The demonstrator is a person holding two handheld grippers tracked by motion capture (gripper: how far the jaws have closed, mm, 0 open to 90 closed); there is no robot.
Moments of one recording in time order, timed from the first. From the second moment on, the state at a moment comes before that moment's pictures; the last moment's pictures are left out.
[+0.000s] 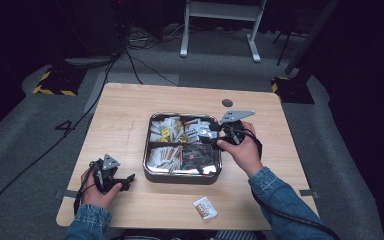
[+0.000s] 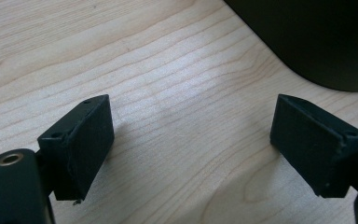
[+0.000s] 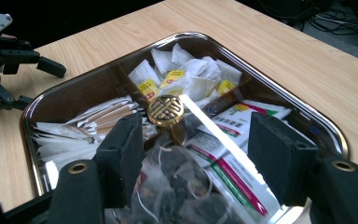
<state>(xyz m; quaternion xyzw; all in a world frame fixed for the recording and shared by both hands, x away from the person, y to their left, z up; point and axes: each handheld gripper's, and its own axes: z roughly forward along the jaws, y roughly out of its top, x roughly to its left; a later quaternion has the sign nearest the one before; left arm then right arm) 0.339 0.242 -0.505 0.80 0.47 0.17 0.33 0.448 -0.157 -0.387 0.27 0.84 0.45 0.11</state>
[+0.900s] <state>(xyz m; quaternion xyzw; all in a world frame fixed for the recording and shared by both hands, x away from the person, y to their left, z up) 0.334 0.241 -0.505 0.80 0.48 0.18 0.33 0.422 -0.250 -0.390 0.29 0.82 0.48 0.13</state>
